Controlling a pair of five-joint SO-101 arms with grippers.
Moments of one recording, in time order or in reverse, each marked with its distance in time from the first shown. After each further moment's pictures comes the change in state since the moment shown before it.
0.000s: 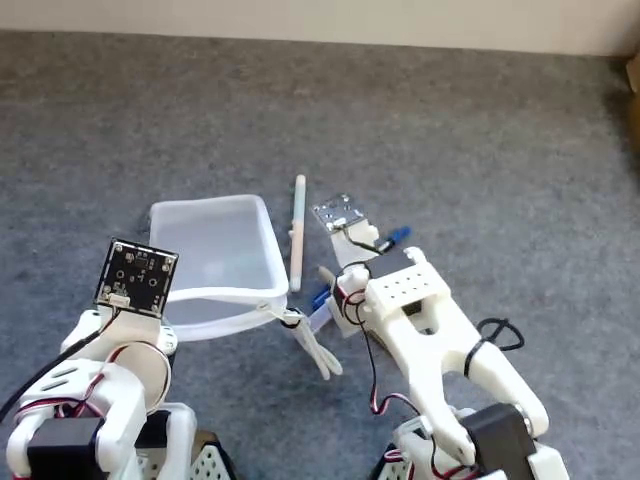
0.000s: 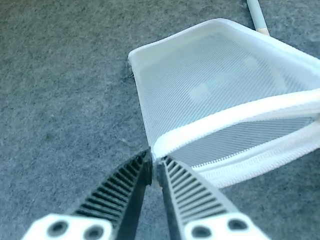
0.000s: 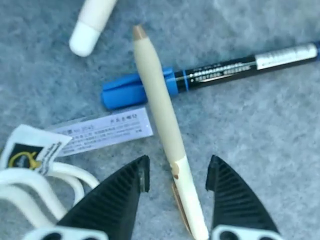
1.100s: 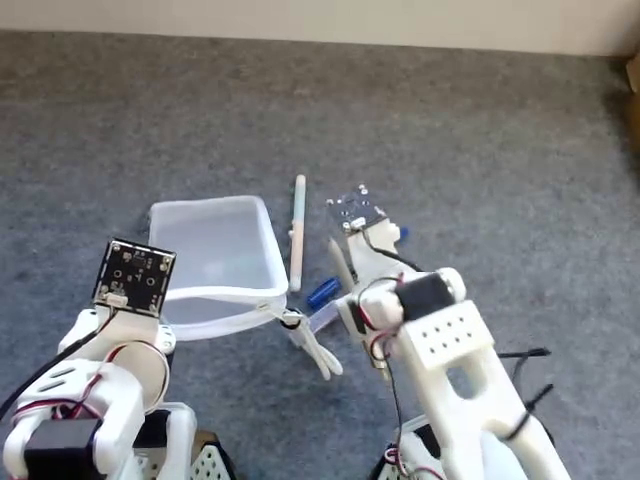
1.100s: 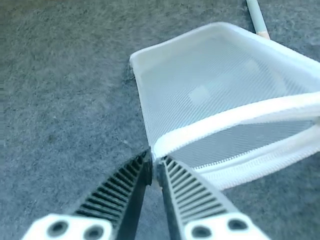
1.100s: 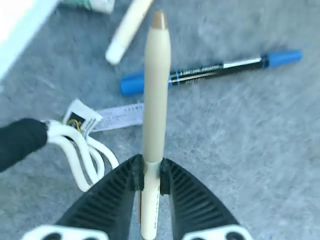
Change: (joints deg) left arm 0.0 0.1 -1.3 0.1 0.0; right arm -0.1 -24.8 -0.1 13.6 0.0
